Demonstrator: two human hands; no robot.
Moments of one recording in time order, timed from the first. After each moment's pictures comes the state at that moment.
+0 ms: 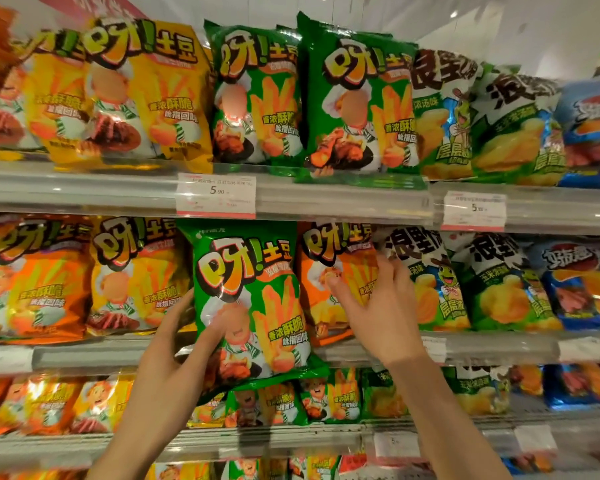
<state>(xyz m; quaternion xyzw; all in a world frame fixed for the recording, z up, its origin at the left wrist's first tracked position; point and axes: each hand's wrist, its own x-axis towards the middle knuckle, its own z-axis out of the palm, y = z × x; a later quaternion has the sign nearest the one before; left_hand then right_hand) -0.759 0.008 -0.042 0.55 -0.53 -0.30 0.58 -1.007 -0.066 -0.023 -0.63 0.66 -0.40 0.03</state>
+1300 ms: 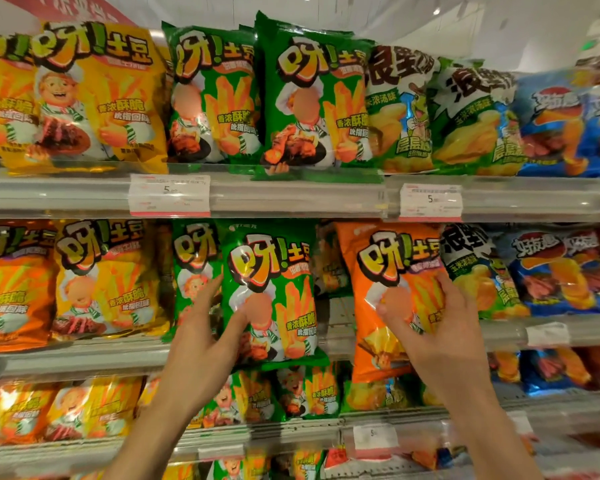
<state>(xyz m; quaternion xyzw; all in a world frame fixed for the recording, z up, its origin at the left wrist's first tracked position) -0.812 -0.026 -0.049 0.56 -0.63 -0.20 0.50 -1.110 -0.013 -0.045 -0.57 0.65 -0.50 0.02</state>
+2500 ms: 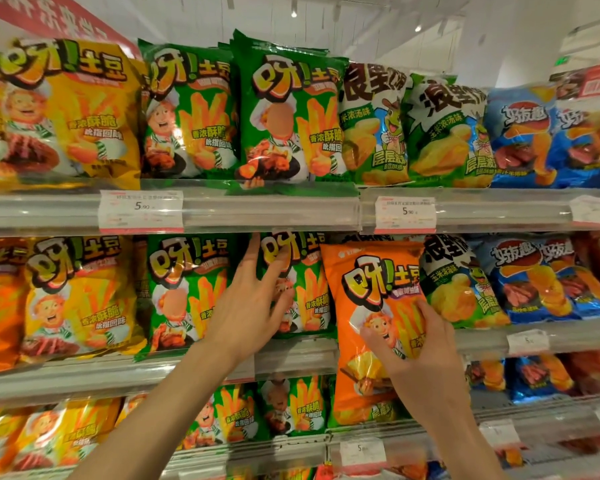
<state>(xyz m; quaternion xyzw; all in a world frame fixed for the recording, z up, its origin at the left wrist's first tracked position) -0.873 -0.106 -0.026 0.49 -0.80 0.11 0.33 -1.112 -0.007 -0.061 -0.56 0.64 -0.52 0.03</state>
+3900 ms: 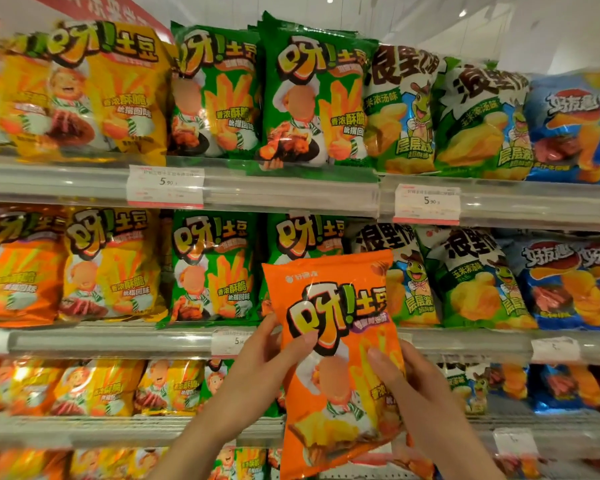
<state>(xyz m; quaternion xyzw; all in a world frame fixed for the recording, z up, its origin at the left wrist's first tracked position) -0.886 0.007 -0.050 0.41 -0.58 -0.53 0.47 -1.099 0.029 -0.054 -0.54 0.54 -0.47 0.44</state>
